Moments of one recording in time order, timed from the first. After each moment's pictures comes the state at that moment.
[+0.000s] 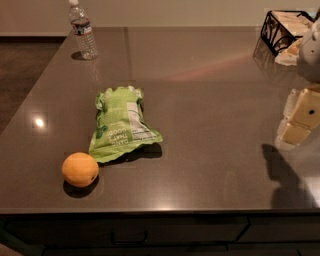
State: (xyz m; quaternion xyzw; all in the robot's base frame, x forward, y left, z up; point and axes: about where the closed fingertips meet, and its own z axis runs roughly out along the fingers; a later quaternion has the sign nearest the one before) arm 0.438 -0.215 0.984 -0.60 0.78 -0.04 0.17
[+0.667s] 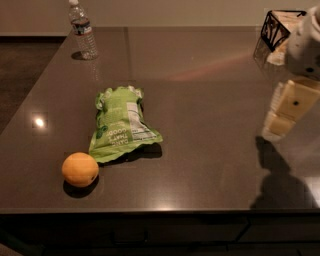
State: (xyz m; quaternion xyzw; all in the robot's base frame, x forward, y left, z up) arm 0.457 -0.208 0.978 -0.59 0.79 -0.02 0.16
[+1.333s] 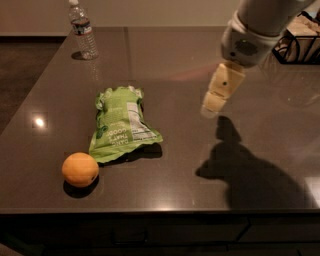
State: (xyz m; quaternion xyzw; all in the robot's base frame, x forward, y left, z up) arm 0.521 -0.131 0.958 -0.54 0.83 0.02 0.15
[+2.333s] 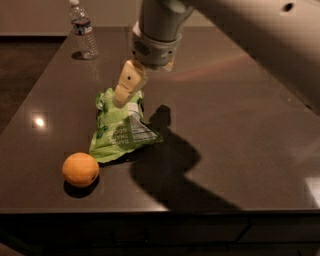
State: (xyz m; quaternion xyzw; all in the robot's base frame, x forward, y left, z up) arm 0.568 0.029 0.928 -0.45 0.88 0.07 0.14
